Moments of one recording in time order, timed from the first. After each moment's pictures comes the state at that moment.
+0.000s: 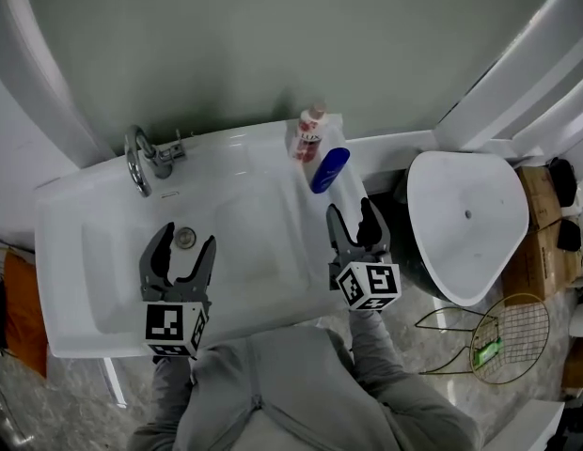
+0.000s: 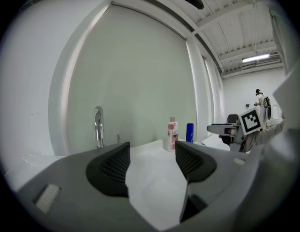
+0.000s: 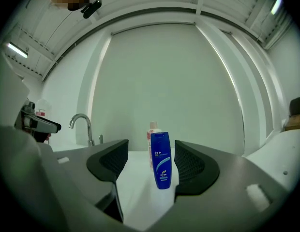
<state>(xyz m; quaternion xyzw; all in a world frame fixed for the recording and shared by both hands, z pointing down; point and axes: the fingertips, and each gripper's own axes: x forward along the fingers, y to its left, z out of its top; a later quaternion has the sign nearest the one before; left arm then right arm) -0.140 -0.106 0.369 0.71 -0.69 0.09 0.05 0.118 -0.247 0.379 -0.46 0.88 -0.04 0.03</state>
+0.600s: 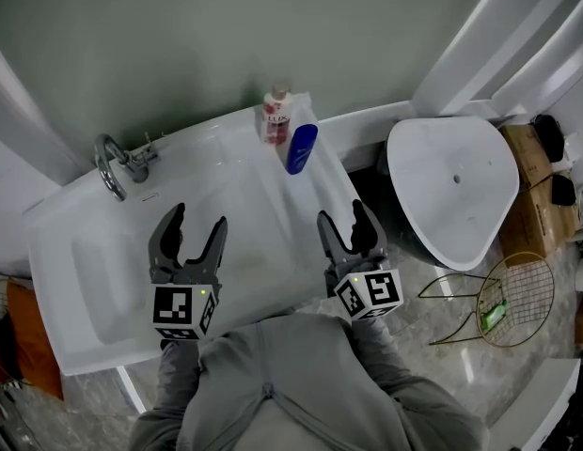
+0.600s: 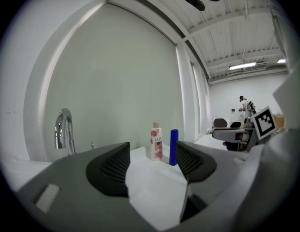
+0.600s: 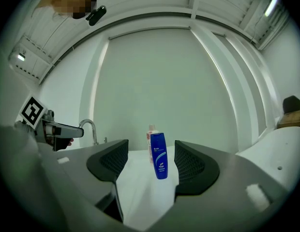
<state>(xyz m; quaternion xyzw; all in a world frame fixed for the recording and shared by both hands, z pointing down) -0.080 -0.142 0.358 0.77 -0.64 0.07 0.03 0.156 -0.193 0.367 -0.48 0.87 -0.05 0.04</state>
